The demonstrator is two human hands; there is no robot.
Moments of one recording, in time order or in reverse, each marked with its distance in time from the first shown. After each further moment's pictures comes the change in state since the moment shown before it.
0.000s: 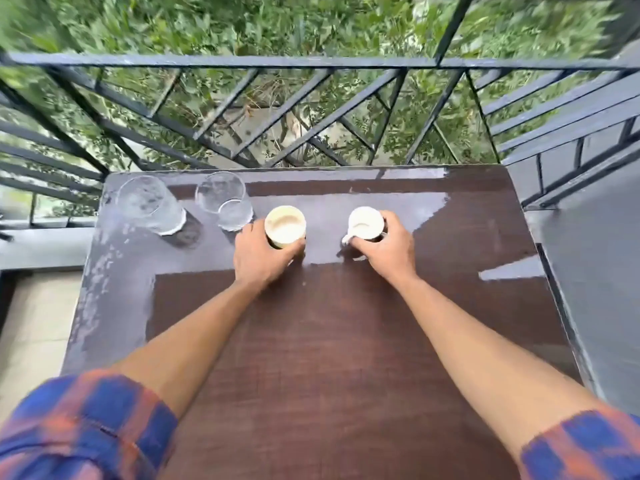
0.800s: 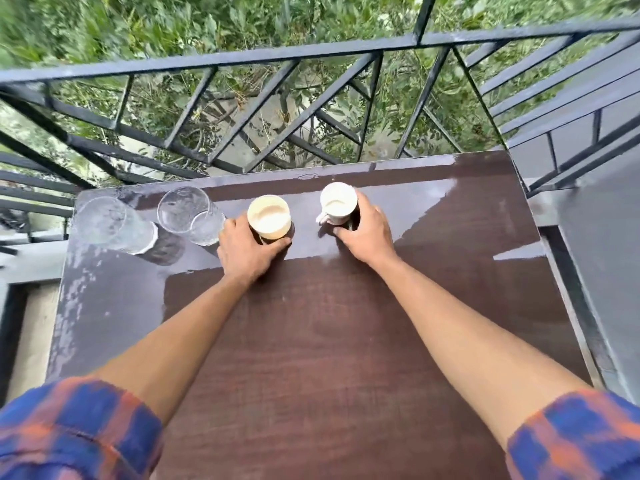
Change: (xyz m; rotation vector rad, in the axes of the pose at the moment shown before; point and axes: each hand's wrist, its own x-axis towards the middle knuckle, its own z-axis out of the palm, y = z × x) left_hand 0.040 0.024 0.031 0.192 0.003 -0.101; right_hand 0.073 0.016 0.013 -0.101 -0.176 -0.078
